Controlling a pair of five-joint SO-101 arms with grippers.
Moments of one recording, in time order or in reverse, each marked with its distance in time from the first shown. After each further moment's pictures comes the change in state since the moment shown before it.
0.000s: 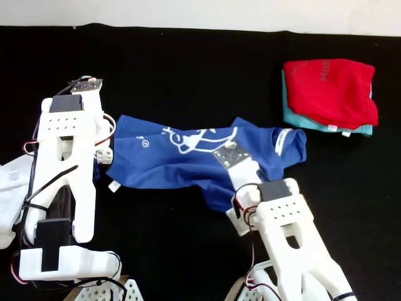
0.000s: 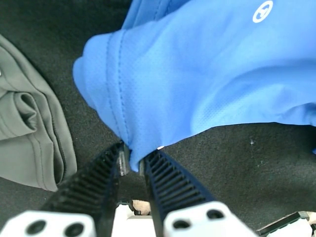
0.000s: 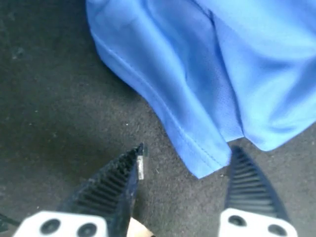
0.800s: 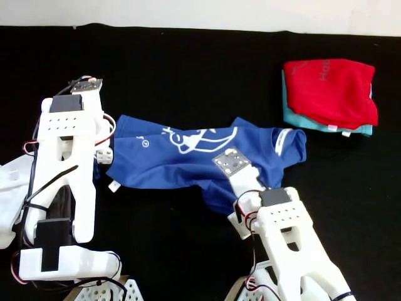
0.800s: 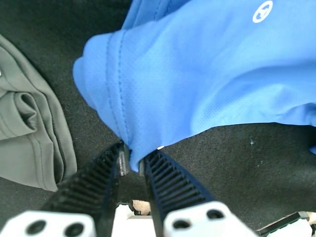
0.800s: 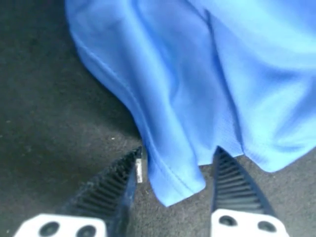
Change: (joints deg) left arm 0.0 0.0 0.0 0.0 0.0; right arm 2.3 0.0 7.6 -9.3 4.1
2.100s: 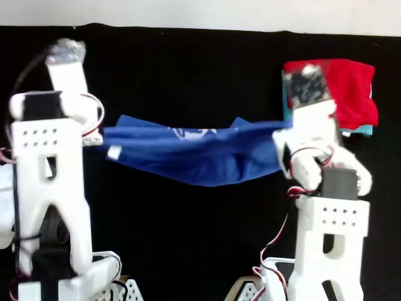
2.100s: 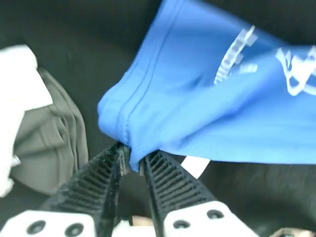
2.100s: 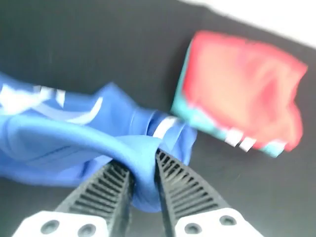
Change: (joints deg) left arm 0.2 -13.8 -14.9 6.5 0.0; right arm 17.2 -4.1 -44.2 5.4 -0.4
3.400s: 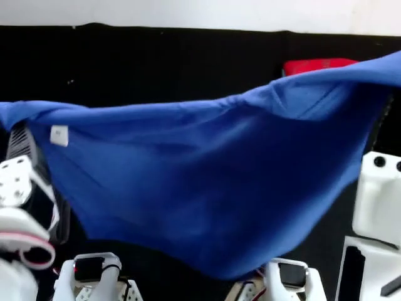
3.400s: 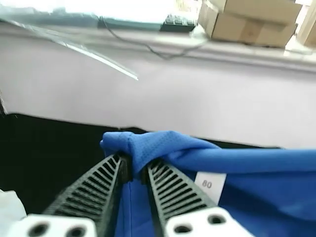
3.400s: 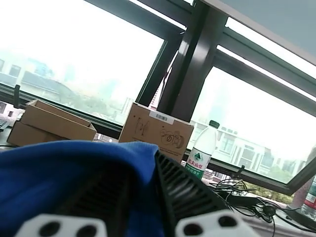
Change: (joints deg) left arm 0.2 -36.4 -16.5 -6.2 0.1; right arm 4.8 -1.7 -58.2 -2.2 0.1
